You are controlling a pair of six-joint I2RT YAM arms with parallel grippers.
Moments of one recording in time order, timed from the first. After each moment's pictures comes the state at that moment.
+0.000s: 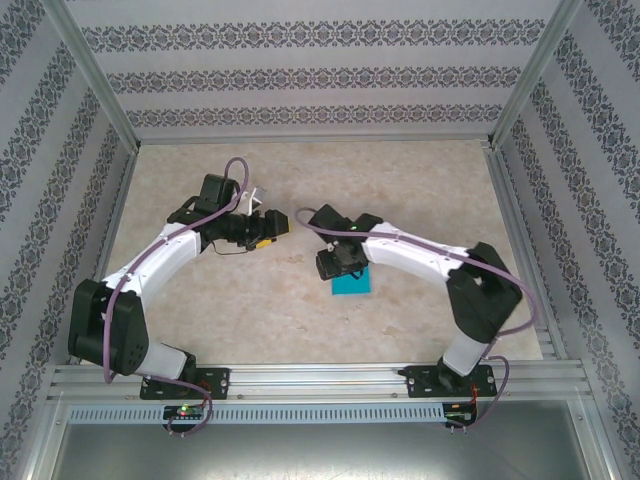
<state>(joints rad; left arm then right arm) -0.26 1.44 1.02 -0.48 0.74 -0.59 0.77 1.67 1.20 -0.79 0.01 0.48</state>
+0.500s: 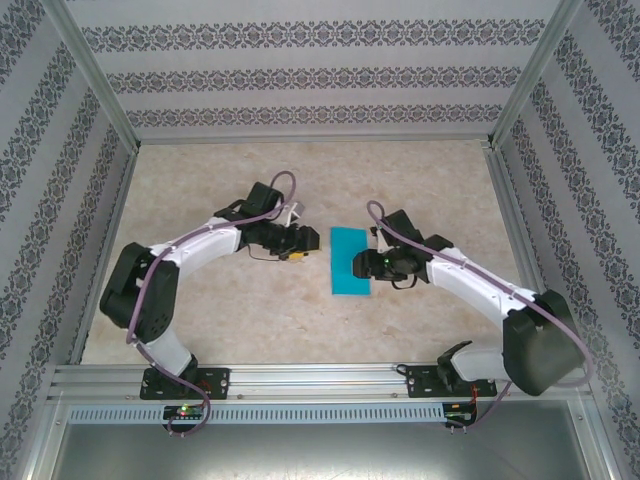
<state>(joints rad) -0.48 1.70 1.11 -0.39 0.69 -0.63 0.48 1.30 0.78 -0.56 -0.25 0.53</state>
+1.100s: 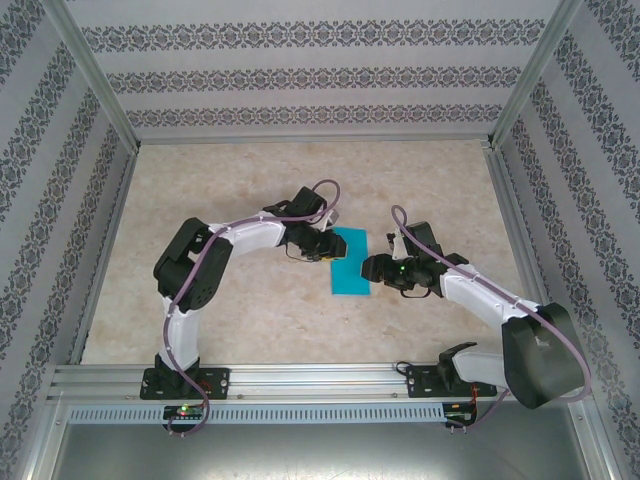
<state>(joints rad) -0.61 2.02 1.34 -0.37 0.58 -0.63 0.34 1.25 0.58 -0.33 -0.45 0.58</state>
